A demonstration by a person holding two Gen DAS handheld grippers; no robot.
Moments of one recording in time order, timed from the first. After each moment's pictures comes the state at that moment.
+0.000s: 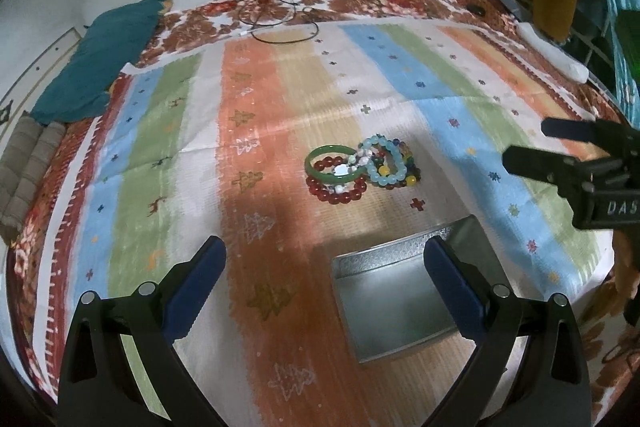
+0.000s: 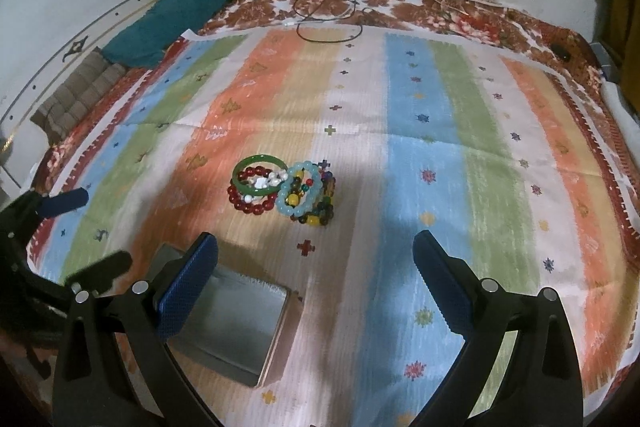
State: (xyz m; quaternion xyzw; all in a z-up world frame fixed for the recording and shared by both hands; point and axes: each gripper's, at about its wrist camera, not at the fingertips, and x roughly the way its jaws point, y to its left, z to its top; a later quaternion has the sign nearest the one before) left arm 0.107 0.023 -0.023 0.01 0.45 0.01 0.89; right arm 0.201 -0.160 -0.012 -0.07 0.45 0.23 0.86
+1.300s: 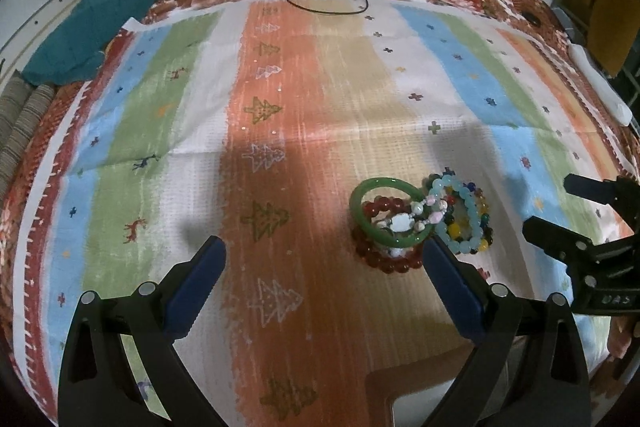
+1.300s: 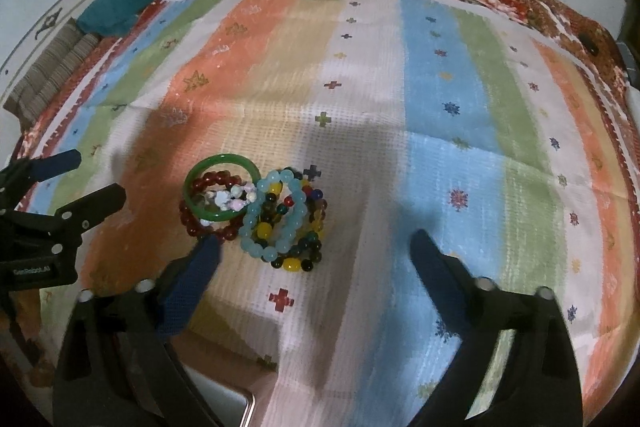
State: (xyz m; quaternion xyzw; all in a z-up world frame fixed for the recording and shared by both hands) left arm 0.214 0.074 -0.069 -0.05 0.49 0.05 0.87; right arm 0.283 -0.117 -0.070 -0.11 0.51 0.22 0.82
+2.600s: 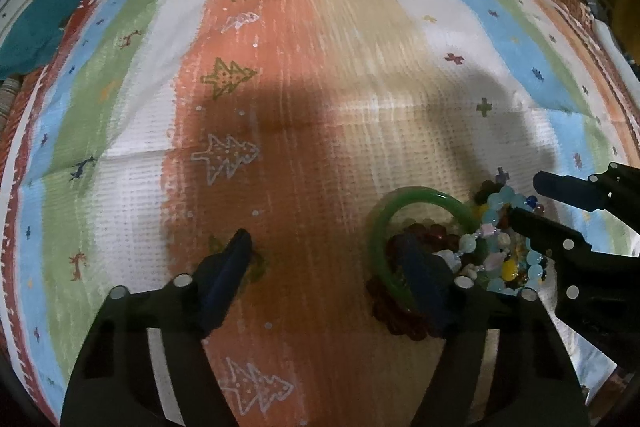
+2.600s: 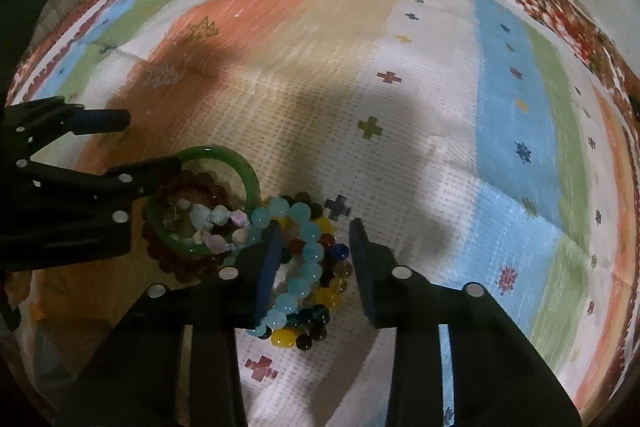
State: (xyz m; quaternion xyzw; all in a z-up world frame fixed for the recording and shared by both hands) left arm 0.283 0.077 -0.138 -0.06 0.57 0.04 0.82; right arm 0.323 -0.064 -0.121 -0.21 0.53 0.28 0.77
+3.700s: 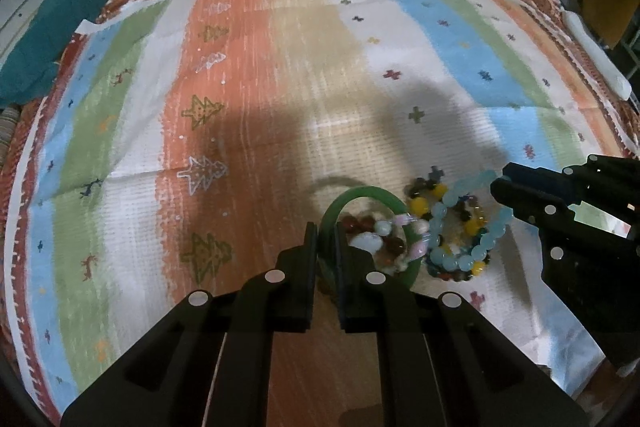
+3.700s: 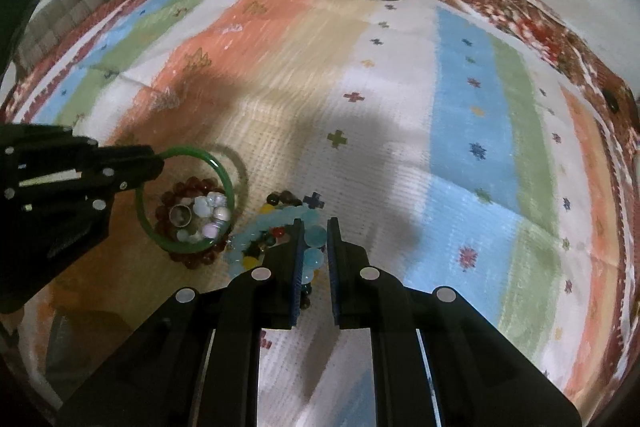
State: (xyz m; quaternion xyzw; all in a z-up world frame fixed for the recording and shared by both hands) left arm 0.266 0.045 -0.092 -0.04 0.54 0.02 0.84; right arm 0.306 -0.087 -0.083 -0.19 0.50 0.25 0.81
